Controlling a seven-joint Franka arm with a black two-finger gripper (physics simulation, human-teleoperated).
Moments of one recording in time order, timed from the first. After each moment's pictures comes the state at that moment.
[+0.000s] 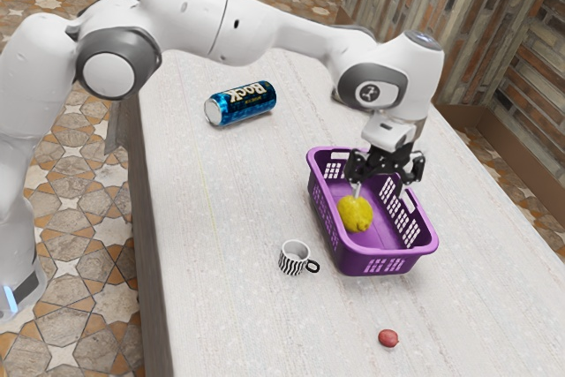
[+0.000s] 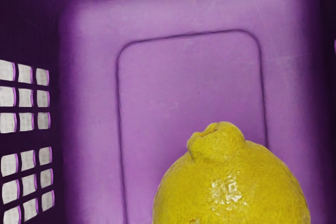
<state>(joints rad) -0.12 0.40 -0.05 -1.38 -0.03 1.86 1.54</state>
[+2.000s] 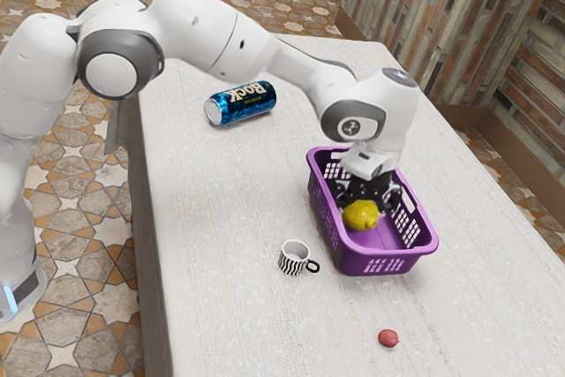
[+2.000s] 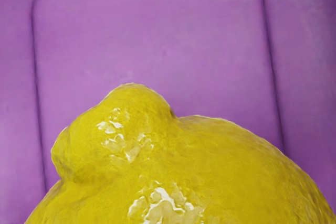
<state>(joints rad) -0.11 0.40 -0.03 -1.58 -0.07 2.04 1.64</state>
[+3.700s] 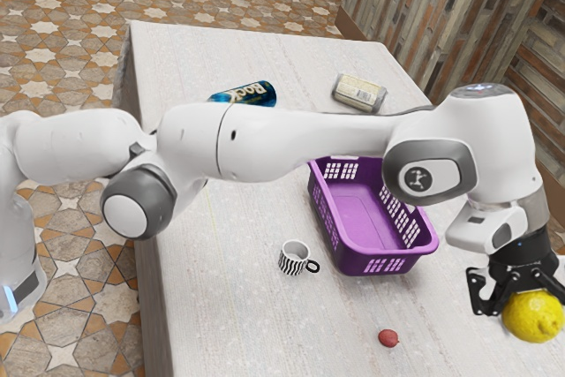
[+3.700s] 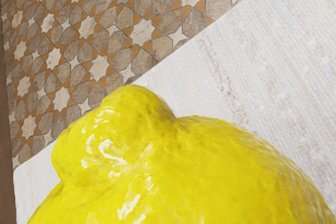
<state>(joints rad) -0.55 1.00 -0.14 -0.27 -0.09 1.92 1.47</state>
